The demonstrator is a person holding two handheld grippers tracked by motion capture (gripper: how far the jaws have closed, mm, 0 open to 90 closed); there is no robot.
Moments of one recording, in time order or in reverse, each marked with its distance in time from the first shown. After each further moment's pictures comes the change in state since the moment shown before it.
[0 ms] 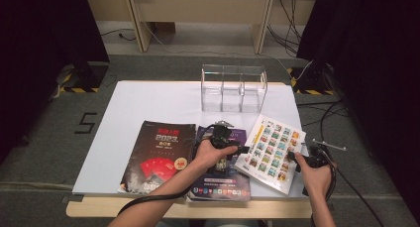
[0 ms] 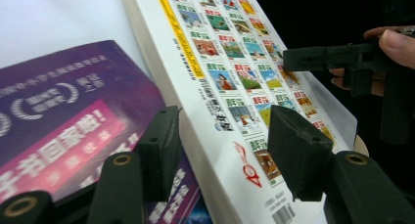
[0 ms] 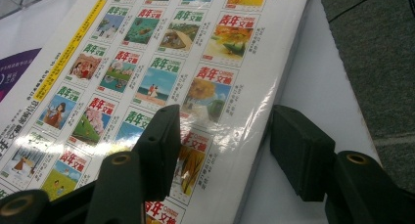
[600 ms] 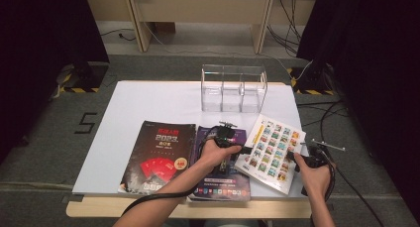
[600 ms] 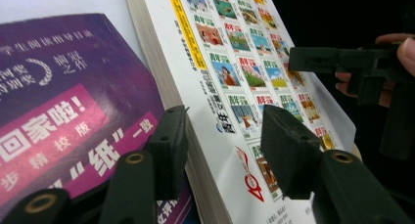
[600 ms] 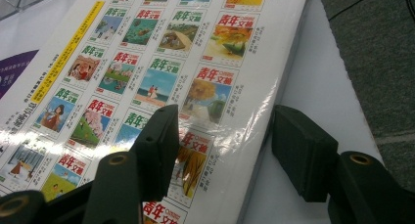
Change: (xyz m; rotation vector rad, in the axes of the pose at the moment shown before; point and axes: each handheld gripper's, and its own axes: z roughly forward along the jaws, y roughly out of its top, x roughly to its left) left arm 0.003 0.002 0.013 0.031 -0.002 -0.106; right arm 0.001 -0.001 0.002 -0.007 -0.012 -0.001
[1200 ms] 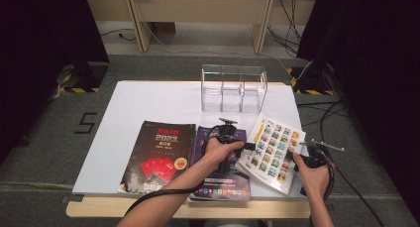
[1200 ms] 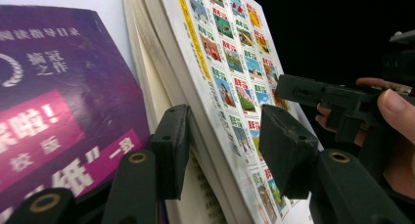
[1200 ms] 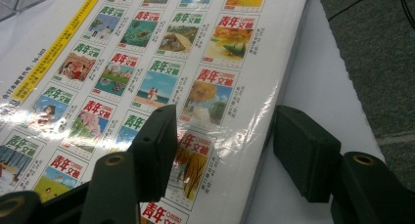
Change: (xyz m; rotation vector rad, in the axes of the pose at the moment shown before) left arm 0.003 0.005 0.015 -0.016 -0.057 -0.166; right arm 0.002 -0.001 0.001 -0.014 -0.007 0.003
